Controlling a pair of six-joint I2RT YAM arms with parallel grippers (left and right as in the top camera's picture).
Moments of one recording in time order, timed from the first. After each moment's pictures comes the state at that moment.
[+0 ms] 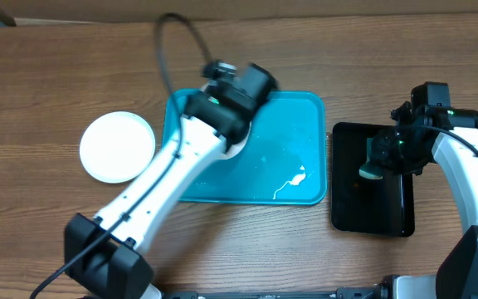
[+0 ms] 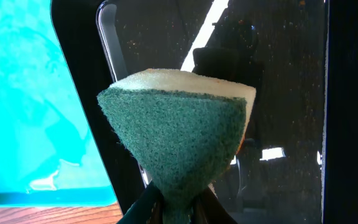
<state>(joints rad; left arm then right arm) -0.54 1.73 1.60 -1.16 -0.68 -0.42 -0.11 1.58 1.16 -1.05 -0.22 0.20</state>
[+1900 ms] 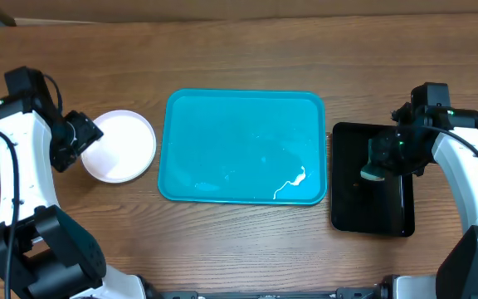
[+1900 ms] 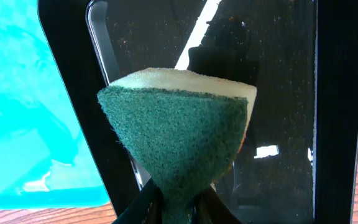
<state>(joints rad) 0.38 1.73 1.50 -1.17 0.05 -0.39 -0.11 1.58 1.16 -1.06 -0.20 0.20</state>
